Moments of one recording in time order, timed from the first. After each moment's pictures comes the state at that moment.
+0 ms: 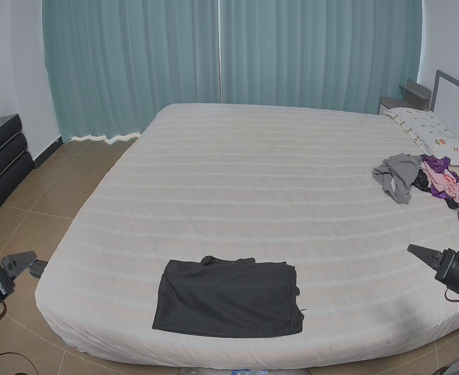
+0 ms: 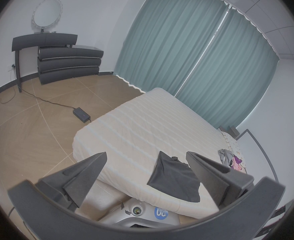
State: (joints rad) left arm -0.18 0.80 -0.56 0.28 0.21 -0.67; right arm -0.13 1.27 -0.08 -0.84 0.43 0.48
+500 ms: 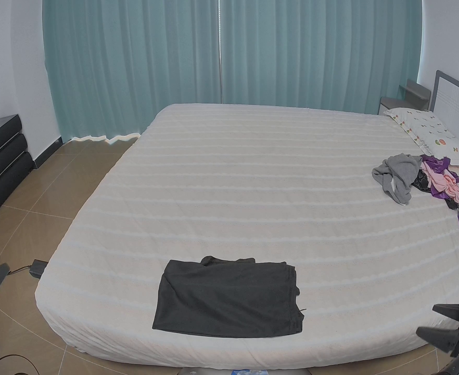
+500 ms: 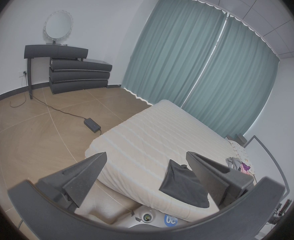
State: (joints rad) left arm -0.16 0.59 -0.56 0.42 0.32 -0.63; right arm 0.11 0.59 -0.26 0.13 0.42 0.23
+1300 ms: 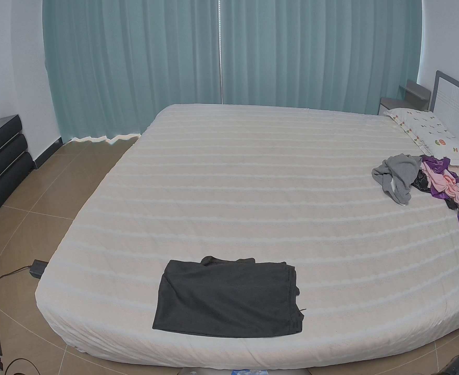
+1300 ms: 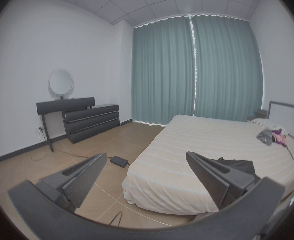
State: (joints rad) left arm 0.02 0.07 -0.39 0.48 0.39 -0.09; right arm 0.15 0.10 -0.38 0.43 -0.09 0.02
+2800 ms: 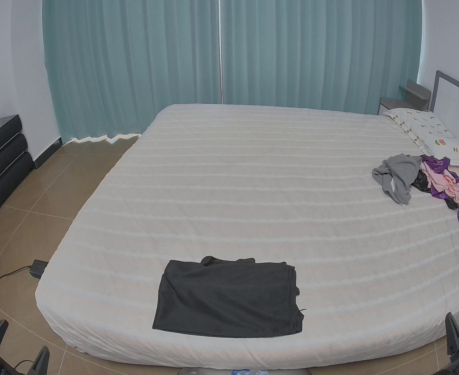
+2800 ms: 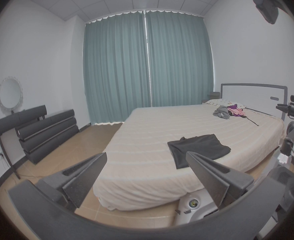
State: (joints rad) left arm 0.00 0.01 -0.20 0.37 -0.05 0.08; right arm 0.00 0.02 -0.03 -0.02 0.04 -0.06
